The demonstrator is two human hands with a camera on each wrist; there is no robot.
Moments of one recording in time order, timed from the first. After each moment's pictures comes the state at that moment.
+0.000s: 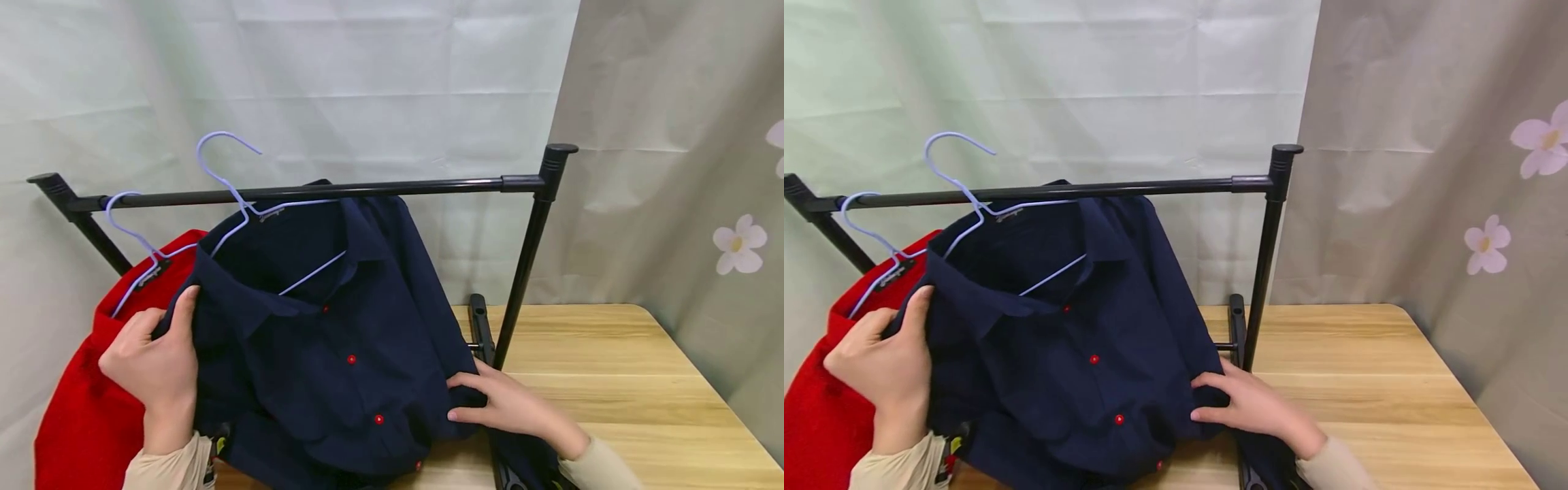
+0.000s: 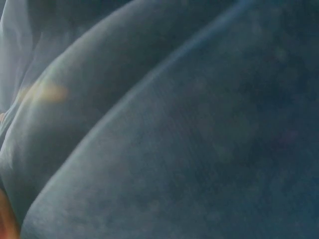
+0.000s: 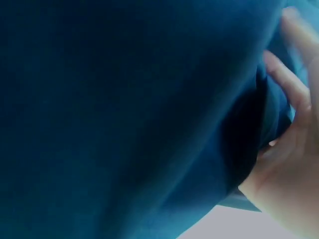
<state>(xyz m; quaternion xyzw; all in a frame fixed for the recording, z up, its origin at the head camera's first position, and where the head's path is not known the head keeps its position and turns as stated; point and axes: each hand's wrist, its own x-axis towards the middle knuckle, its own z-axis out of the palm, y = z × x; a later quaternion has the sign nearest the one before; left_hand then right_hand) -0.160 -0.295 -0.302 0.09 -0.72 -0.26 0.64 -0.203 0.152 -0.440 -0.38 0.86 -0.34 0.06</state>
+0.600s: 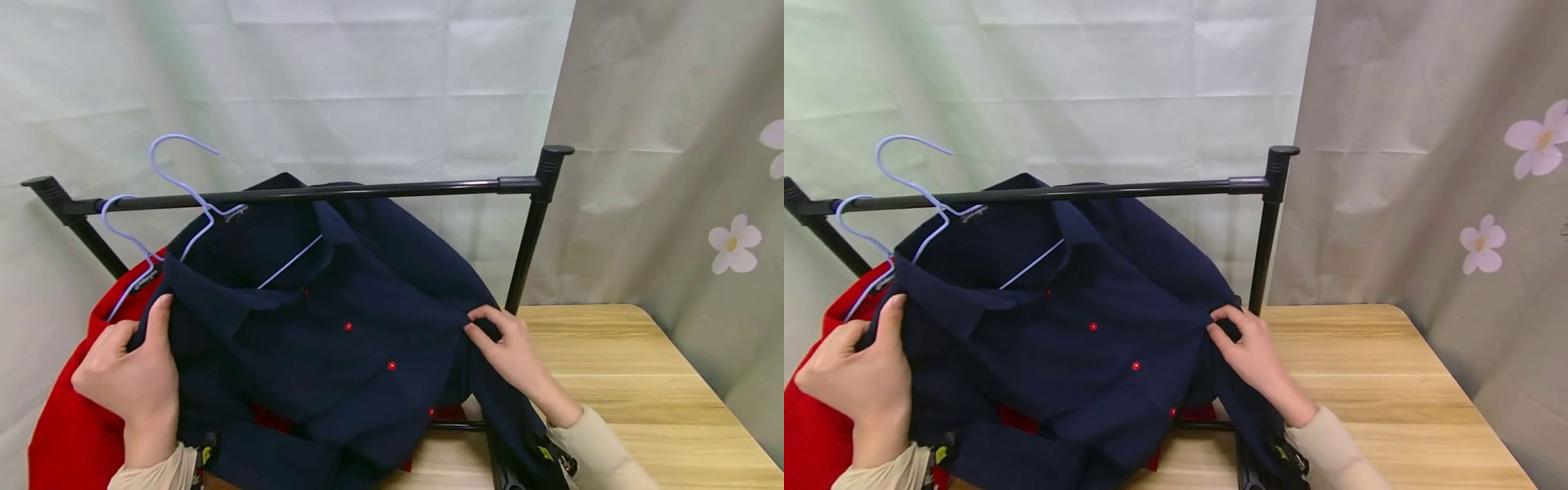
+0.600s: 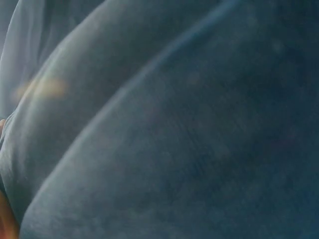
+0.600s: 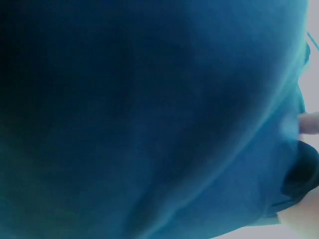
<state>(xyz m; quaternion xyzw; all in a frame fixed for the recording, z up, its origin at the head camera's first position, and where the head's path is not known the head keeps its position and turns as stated) -0.153 -0.308 -0.304 0.16 -0.71 -0.25 0.64 -0.224 0.142 -0.388 -0.24 0.82 -0.46 -0.25</state>
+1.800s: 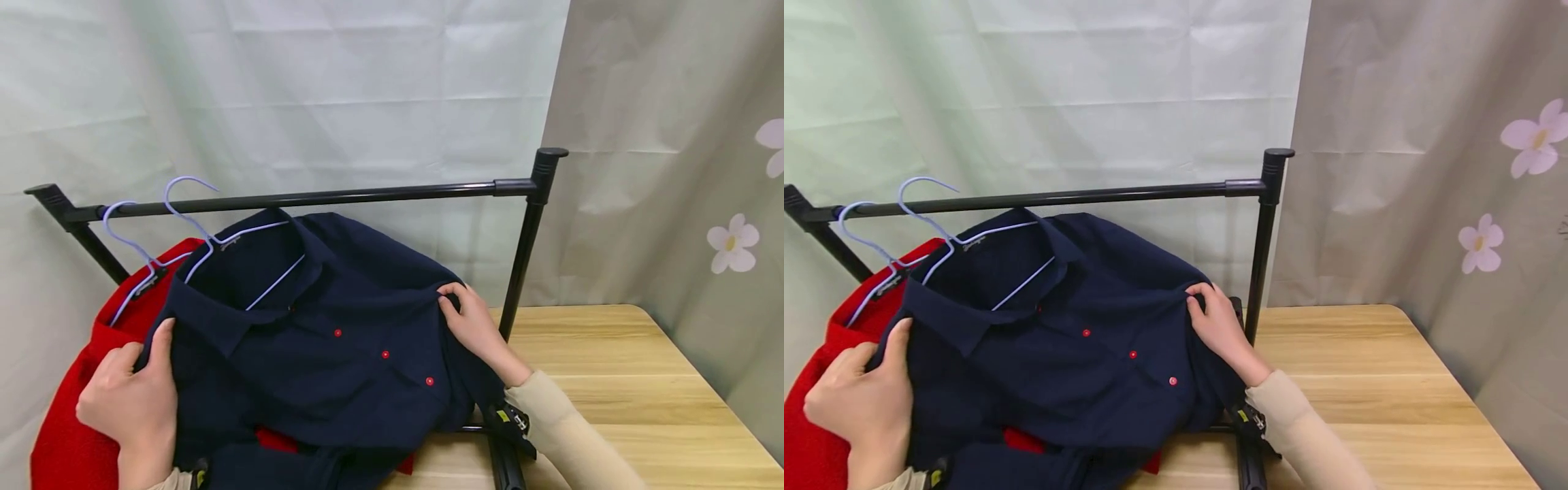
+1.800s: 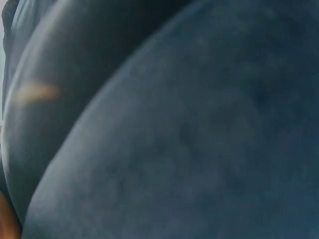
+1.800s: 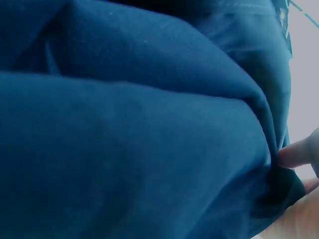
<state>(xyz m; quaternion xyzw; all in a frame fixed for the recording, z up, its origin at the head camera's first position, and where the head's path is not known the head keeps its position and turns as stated) -0.141 -0.329 -0.330 0.20 -0.78 -0.15 0.57 -0.278 0.088 -0.376 -0.19 0.84 -0.48 -0.17</state>
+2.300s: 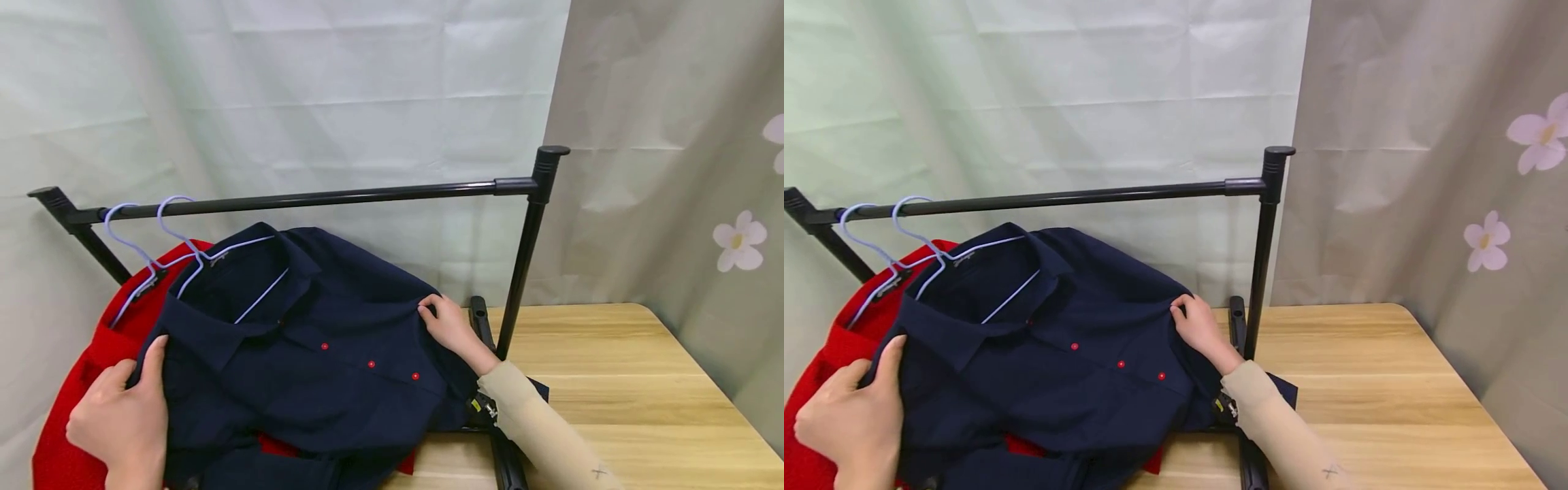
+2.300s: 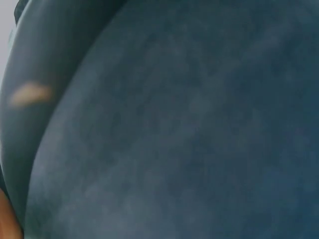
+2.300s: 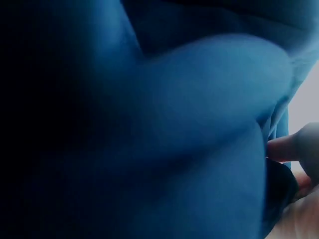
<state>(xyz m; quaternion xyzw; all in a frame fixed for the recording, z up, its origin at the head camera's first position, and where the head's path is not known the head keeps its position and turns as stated) -0.124 -0.342 -0.341 0.24 -0.81 -0.13 0.52 -0.306 0.054 -0.410 -0.19 0.88 -0.43 -0.08</state>
